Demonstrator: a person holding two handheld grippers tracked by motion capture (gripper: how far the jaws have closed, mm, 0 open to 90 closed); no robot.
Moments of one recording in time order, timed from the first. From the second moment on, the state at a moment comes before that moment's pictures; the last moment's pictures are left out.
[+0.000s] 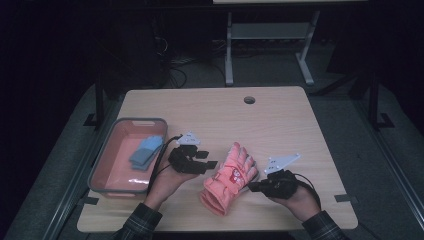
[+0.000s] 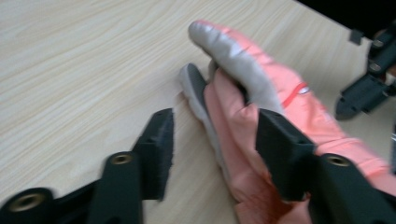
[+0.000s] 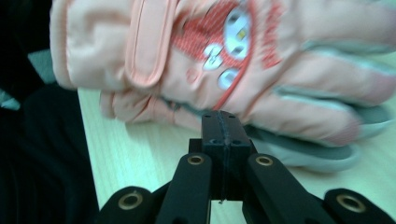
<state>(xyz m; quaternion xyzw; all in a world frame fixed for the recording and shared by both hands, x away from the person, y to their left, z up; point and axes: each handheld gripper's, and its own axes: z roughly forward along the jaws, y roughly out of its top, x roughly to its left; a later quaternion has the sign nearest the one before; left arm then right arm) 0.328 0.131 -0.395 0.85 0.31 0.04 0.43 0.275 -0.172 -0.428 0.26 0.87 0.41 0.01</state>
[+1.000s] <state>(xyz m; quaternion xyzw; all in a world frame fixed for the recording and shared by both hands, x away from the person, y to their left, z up) 0.331 0.099 -0.389 0.87 0.25 0.03 0.42 0.305 -0.141 -0.443 0.28 0.88 0.39 0.03</state>
